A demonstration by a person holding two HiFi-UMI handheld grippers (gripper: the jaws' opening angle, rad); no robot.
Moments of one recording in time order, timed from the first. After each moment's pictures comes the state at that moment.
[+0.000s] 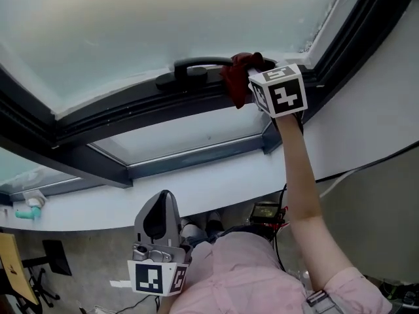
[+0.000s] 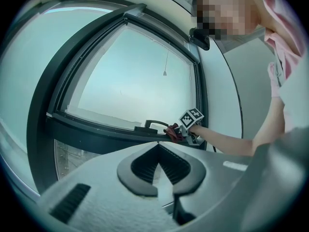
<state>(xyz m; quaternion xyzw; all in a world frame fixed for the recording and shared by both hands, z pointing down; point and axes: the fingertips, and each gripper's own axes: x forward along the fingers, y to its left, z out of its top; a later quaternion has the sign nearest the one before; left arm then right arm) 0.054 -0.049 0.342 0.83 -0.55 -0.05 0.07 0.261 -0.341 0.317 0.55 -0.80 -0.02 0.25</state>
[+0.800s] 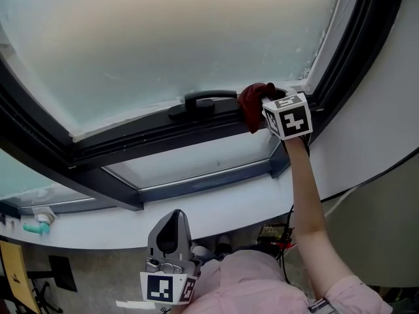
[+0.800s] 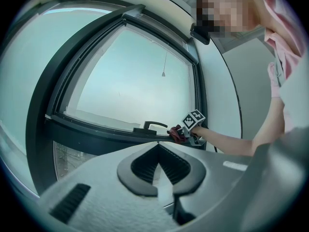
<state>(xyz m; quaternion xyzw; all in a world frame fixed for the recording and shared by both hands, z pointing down) 0.056 -0.050 0.336 0.83 -0.55 -0.06 0.06 0.295 -0.345 0.319 0.57 -0.79 0.00 0.24</state>
